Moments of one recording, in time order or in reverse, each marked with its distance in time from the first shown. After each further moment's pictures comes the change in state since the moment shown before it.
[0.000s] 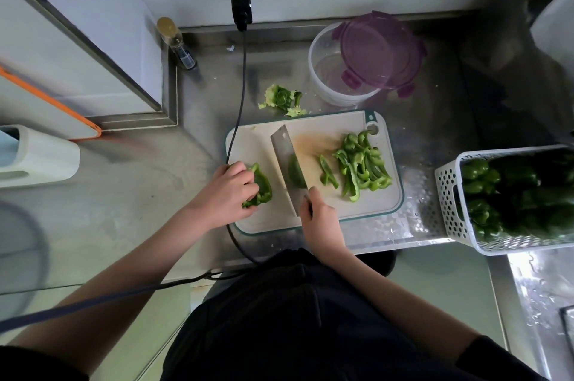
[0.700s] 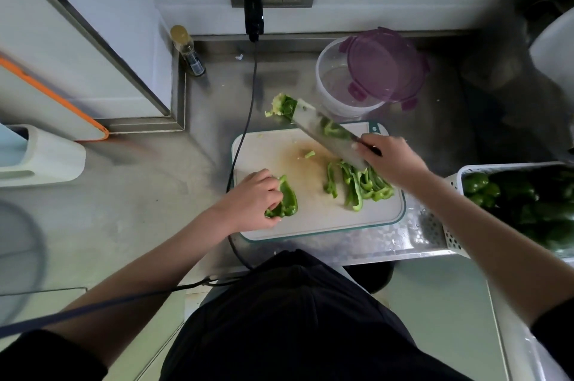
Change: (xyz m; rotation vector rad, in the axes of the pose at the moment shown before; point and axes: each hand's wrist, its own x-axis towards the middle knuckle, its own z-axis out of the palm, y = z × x) left_hand 0.023 0.019 0.000 -0.089 -0.048 0.077; right_hand 0.091 -0.018 -0.143 -0.516 -0.030 -0.273
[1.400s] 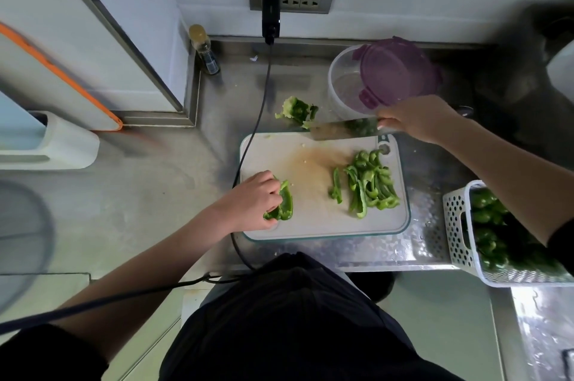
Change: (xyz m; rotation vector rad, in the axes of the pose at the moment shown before) left_hand -0.006 -0.003 0.001 0.072 -0.038 0.007; right_hand 0.074 0.020 -0.063 -0.773 -0.110 -0.483
